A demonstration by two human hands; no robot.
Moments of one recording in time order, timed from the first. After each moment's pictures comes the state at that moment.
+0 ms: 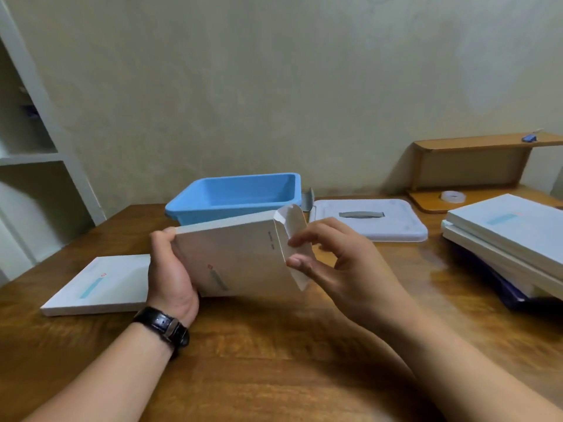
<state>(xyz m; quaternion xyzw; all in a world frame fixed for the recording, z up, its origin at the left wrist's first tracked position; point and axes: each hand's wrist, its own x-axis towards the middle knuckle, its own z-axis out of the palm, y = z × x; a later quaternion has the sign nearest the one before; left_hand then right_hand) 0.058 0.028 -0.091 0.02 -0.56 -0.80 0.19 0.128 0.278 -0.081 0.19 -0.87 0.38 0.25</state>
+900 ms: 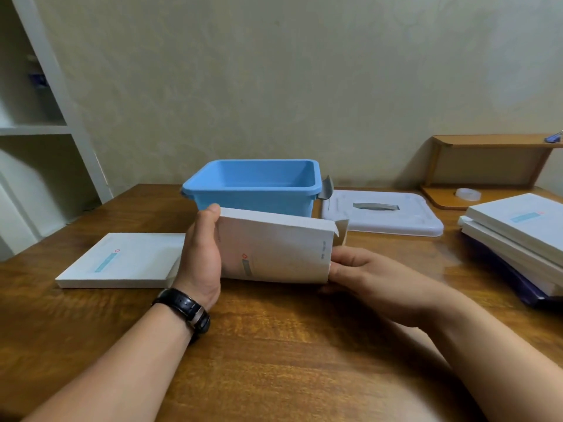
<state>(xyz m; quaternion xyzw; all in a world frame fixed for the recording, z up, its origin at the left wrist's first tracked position) 0.062 0.032 -0.098 -0.08 -0.61 -0.78 0.13 0.123 0.287 -0.089 0.13 -0.78 0.60 -0.14</state>
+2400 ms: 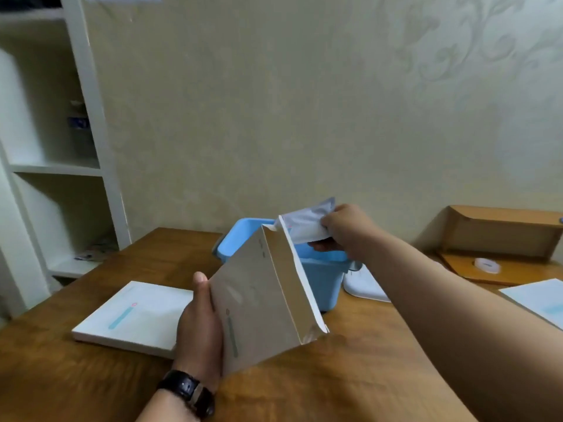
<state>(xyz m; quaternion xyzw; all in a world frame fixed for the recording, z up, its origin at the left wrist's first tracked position) 0.064 -0.012 -0.077 0.19 -0.64 -0.74 0.08 -0.029 0.210 0.036 -0.11 -0.77 0.62 0.04</state>
